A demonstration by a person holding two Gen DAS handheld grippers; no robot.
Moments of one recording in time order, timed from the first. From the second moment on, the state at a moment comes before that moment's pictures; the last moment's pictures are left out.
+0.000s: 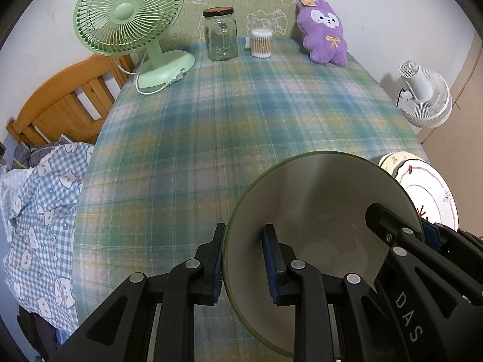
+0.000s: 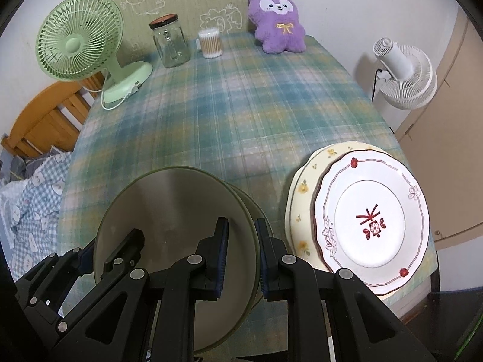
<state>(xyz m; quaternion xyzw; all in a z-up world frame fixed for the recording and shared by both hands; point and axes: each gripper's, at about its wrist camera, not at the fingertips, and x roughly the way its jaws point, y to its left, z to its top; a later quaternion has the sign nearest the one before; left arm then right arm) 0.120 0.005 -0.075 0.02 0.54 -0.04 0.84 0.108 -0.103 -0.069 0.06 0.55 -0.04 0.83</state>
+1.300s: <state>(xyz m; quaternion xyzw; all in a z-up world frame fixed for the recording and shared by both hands) 0.135 0.016 -0.109 -0.02 0.57 -0.07 0.82 0.131 -0.129 -0.113 0.08 0.59 0.01 0.81</state>
